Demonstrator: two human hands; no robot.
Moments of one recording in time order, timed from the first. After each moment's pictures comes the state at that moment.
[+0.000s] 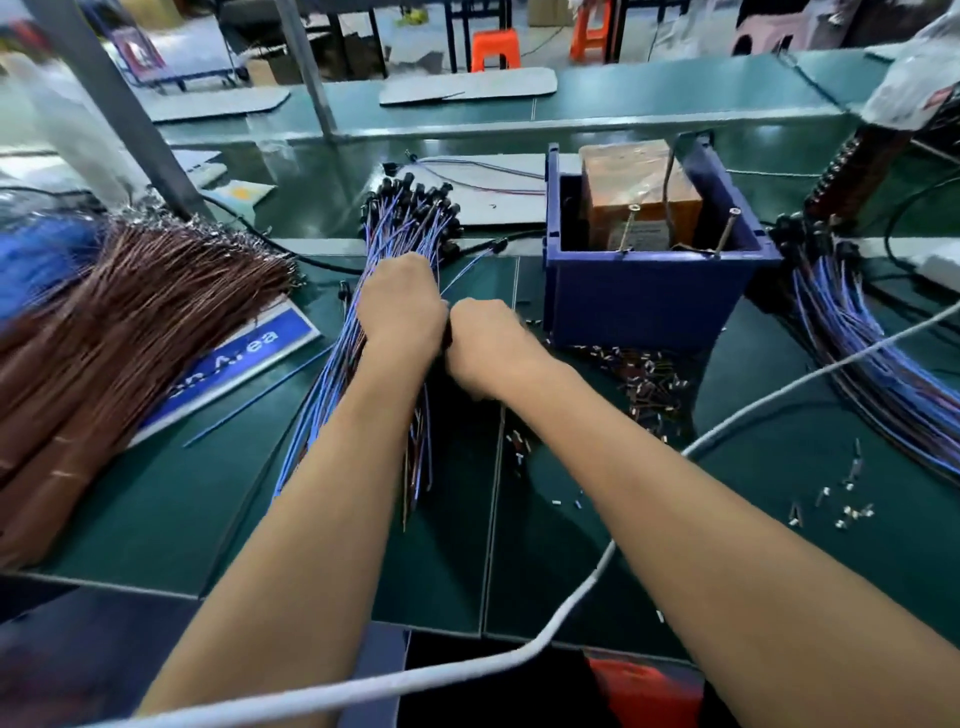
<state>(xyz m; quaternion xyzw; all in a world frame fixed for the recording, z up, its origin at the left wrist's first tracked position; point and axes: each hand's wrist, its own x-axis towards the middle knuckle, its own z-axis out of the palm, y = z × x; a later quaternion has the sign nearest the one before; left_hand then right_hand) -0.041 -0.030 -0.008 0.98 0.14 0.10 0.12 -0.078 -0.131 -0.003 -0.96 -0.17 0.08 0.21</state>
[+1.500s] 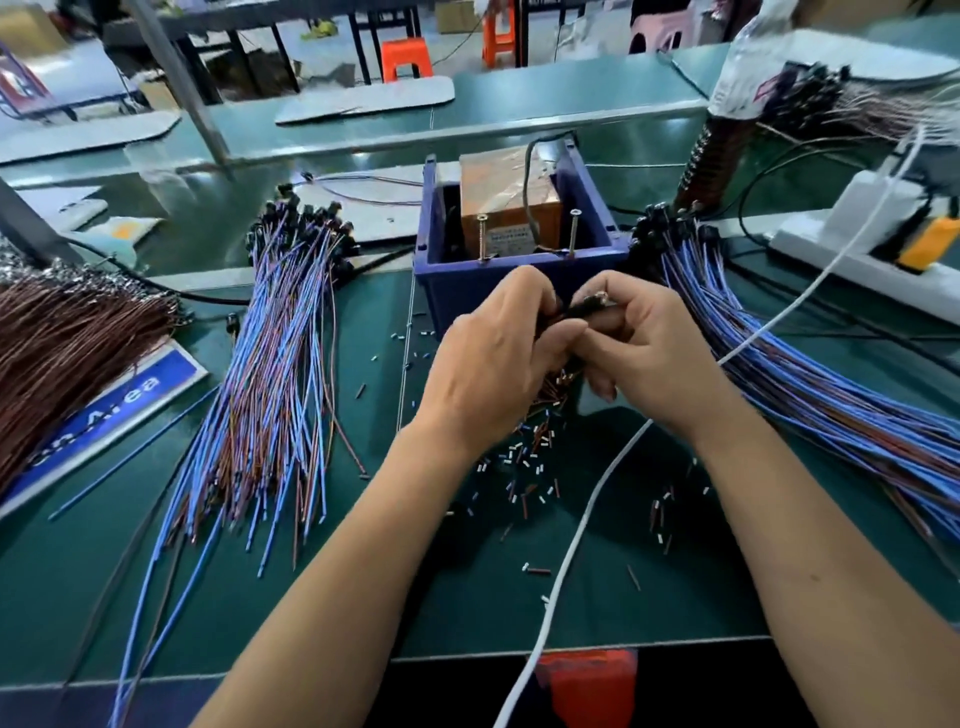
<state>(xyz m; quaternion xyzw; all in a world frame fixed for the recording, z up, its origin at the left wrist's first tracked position) -0.108 -0.169 -0.017 0.86 -0.29 0.23 0.34 -0.119 -0.347 -0.027 -0.73 -0.19 -0.06 0.66</state>
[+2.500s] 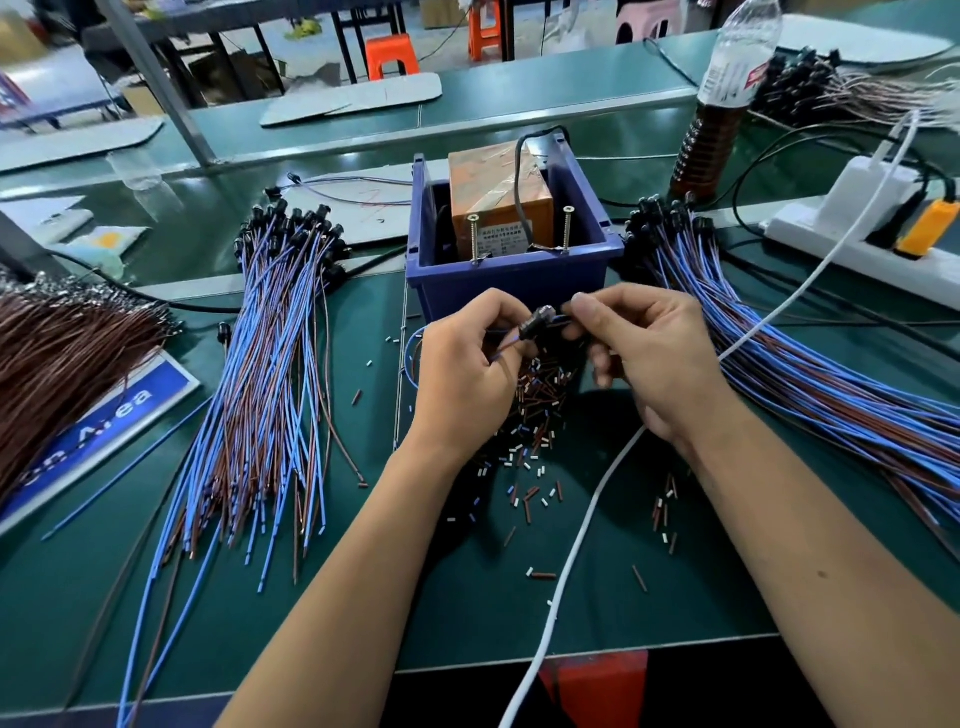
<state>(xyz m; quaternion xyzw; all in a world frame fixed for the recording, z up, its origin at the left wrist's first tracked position) -0.102 -0.160 -0.035 0.81 -0.21 0.18 0.51 -0.114 -0.342 -0.037 -0.64 -0.02 -0.09 0.76</state>
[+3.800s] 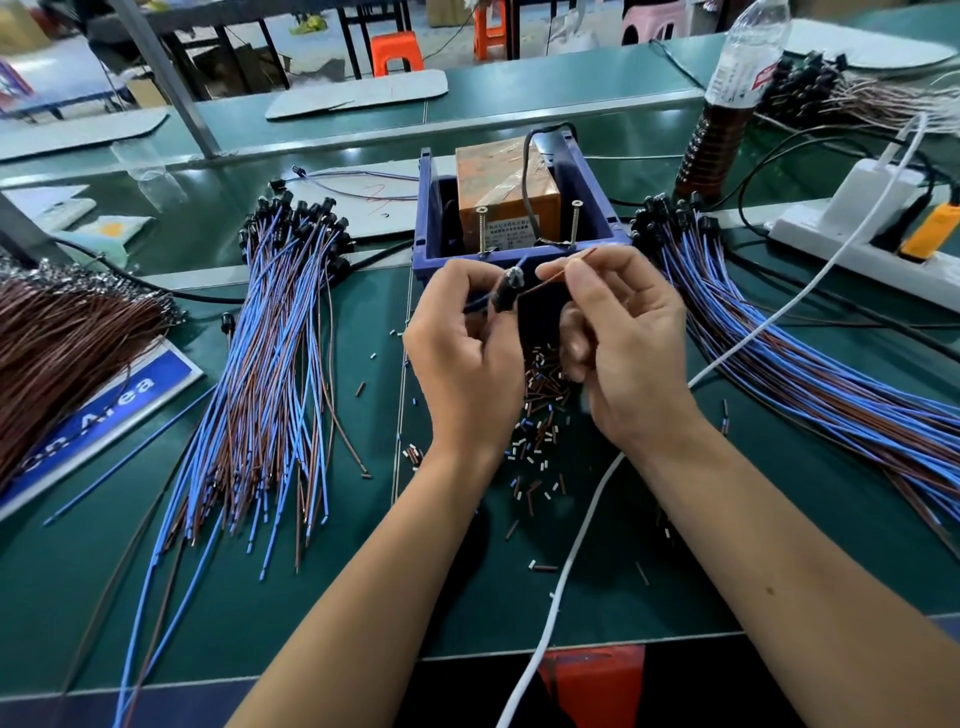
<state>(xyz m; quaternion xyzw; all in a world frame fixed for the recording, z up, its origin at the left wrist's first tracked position) -0.114 -0.177 -0.025 0.73 -0.10 0.35 0.58 -0.121 -0.298 -0.025 -0.52 -0.08 -0.18 0.83</state>
